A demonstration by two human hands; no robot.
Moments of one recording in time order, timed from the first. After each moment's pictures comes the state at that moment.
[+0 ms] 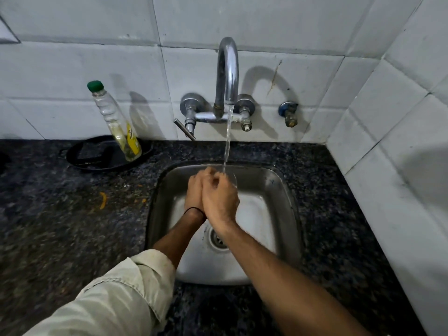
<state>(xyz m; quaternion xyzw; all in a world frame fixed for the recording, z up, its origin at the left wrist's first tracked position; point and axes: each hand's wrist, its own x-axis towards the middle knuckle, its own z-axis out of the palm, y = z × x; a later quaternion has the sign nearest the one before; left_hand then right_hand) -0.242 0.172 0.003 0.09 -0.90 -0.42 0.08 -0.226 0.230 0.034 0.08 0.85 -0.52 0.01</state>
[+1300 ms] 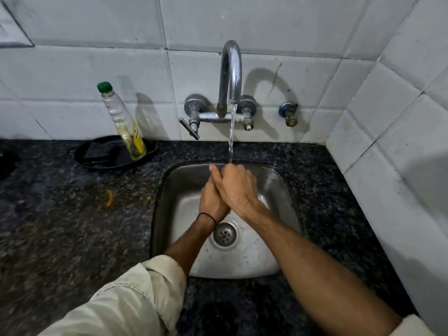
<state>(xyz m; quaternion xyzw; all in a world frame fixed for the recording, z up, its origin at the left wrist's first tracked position) -0.213 0.203 0.027 0.11 -0.79 -0.59 0.08 -0.239 0.267 0.076 -0.13 0.97 -0.19 -0.03</state>
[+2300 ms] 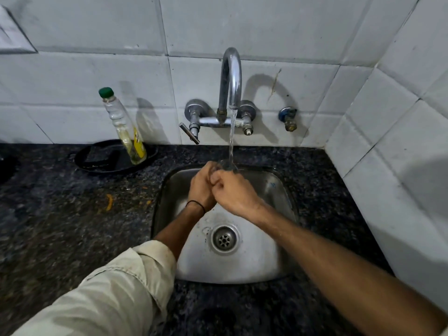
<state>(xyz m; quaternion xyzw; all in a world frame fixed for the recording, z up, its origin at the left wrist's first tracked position) -0.241 0.170 0.028 0.07 -0.85 -0.51 0.11 -0.233 0.275 0.089 -0.21 0.93 -0.28 0.09</state>
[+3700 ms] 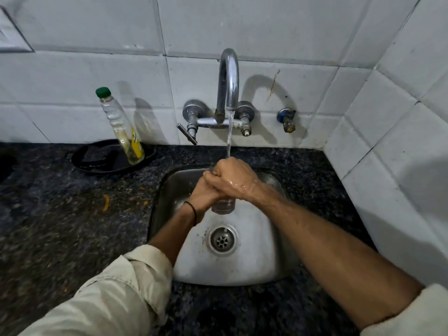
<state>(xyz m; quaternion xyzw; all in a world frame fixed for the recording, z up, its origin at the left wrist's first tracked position) -0.241 0.184 0.043 0.12 -0.83 -0.55 -0.04 -0.273 0.277 0.096 -0.27 0.94 -0.18 0.06</state>
